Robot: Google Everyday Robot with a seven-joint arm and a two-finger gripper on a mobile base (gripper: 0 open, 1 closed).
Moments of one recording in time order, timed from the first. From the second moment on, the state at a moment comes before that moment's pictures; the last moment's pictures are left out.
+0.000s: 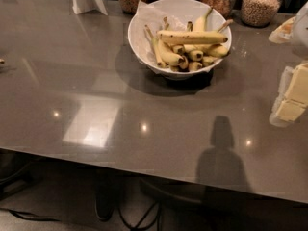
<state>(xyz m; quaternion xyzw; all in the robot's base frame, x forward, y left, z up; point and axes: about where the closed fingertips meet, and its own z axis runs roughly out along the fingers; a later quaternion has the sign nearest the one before) 0.438 -0.217 0.977 -0.60 0.78 -0.03 0.16</state>
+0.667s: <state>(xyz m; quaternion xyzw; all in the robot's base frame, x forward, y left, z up) 0.451 -0.206 0.979 -0.61 0.76 -0.03 0.21</state>
